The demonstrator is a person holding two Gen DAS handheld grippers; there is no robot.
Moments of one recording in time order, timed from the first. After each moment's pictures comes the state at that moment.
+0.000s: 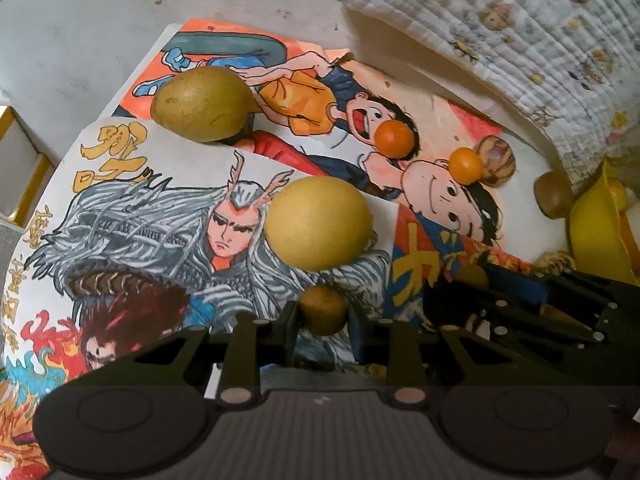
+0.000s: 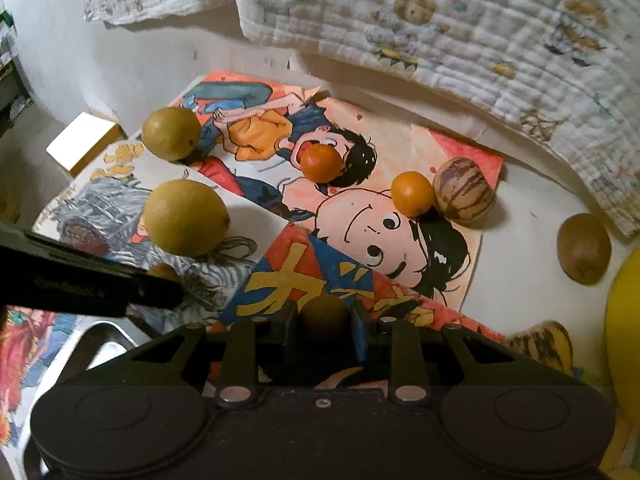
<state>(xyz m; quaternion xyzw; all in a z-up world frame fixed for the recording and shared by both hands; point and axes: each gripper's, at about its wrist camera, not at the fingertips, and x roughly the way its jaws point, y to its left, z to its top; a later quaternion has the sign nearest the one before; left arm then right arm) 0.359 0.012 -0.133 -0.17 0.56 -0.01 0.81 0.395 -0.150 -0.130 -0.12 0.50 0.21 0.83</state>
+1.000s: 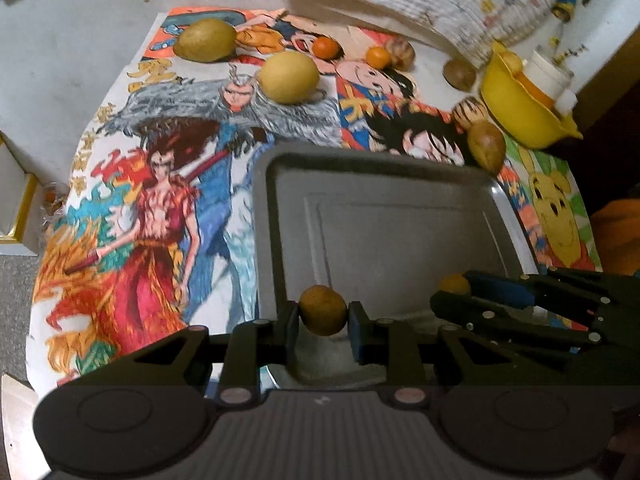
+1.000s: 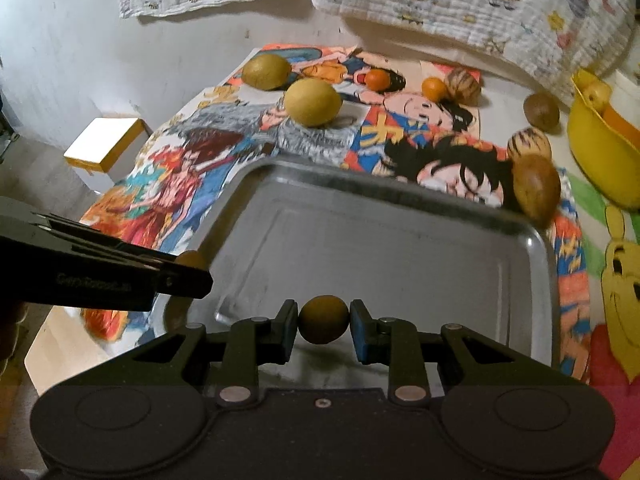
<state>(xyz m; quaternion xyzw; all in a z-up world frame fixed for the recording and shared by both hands) 0.178 0.018 -0.102 -0.10 0.55 -0.11 0.82 0.179 -0.131 -0.093 -0.07 0.51 0.16 0.84</state>
